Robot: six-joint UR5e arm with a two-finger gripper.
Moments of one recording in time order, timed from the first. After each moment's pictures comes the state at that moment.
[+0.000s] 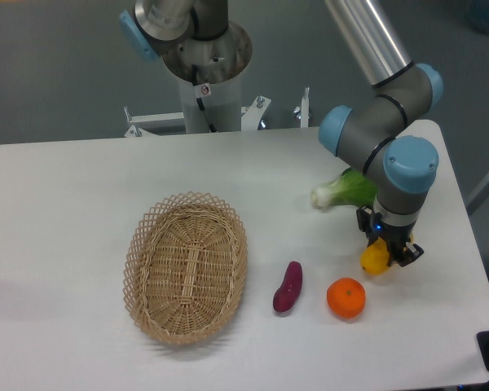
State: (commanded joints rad) arm 2.70 -2.13 -1.62 -0.86 1.59 1.63
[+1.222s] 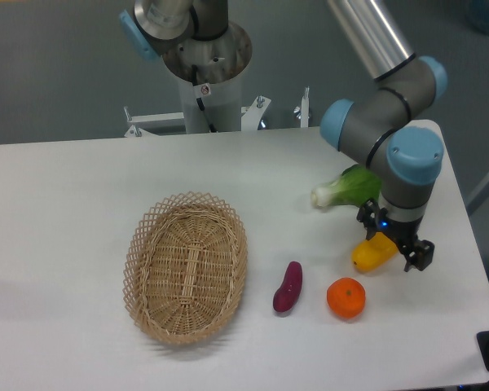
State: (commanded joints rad) arm 2.70 -2.05 -1.46 -1.03 1.51 1.61
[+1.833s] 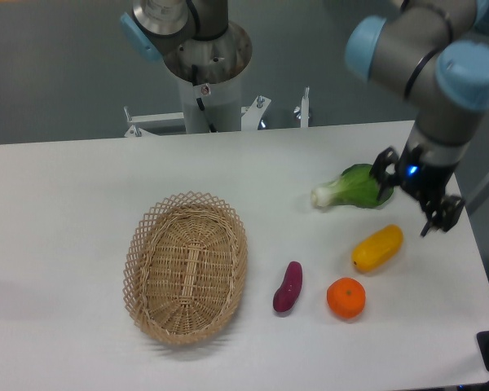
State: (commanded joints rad) arm 2.85 -1.92 -1.33 -1.39 1.39 1.84
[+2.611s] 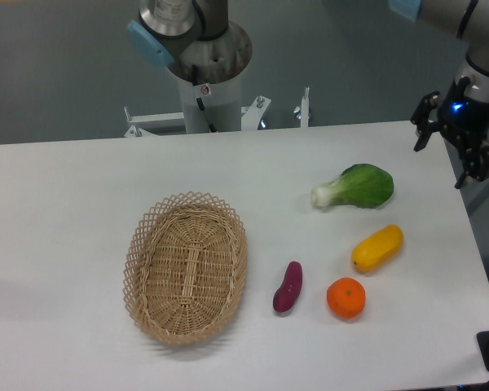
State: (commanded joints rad) arm 2.89 -1.91 -1.32 -1.40 1.40 1.94
